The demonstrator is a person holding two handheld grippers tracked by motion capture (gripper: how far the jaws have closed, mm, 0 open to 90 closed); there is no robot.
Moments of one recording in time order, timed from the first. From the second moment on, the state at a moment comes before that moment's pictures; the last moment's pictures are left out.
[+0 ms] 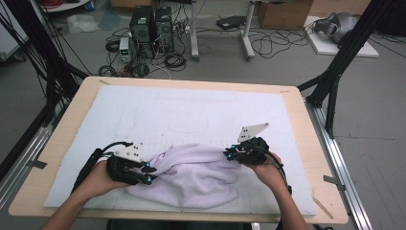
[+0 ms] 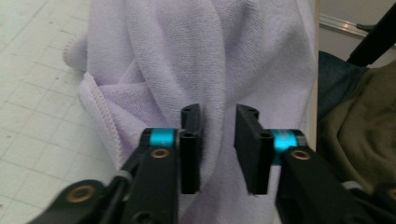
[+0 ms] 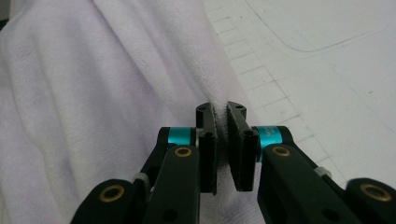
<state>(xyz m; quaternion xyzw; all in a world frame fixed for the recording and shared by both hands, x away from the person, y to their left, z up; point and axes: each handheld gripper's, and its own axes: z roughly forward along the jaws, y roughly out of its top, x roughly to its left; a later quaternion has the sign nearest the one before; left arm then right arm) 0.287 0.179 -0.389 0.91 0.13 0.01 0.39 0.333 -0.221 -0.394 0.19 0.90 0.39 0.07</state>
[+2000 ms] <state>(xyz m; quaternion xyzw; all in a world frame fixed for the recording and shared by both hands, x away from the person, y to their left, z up) 0.345 0.214 -0.408 0.84 0.33 0.13 0.42 0.349 -0.232 -0.400 0.25 0.88 0.39 0.07</state>
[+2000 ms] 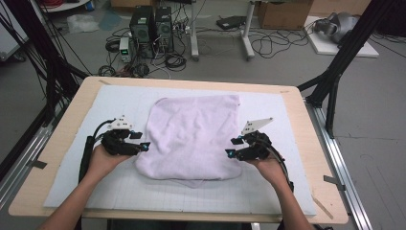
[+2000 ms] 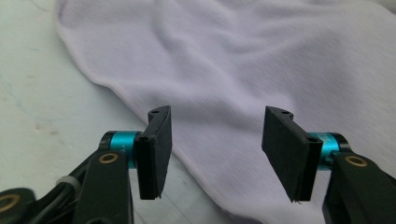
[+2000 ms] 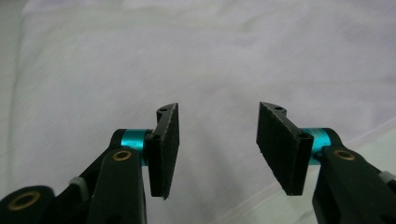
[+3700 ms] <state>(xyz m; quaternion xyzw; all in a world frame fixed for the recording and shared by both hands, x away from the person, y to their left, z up) 0.310 0.184 -0.410 0.83 0.32 0.12 0.45 0.315 -0.221 -0.391 0.21 0.87 0.44 0.09</state>
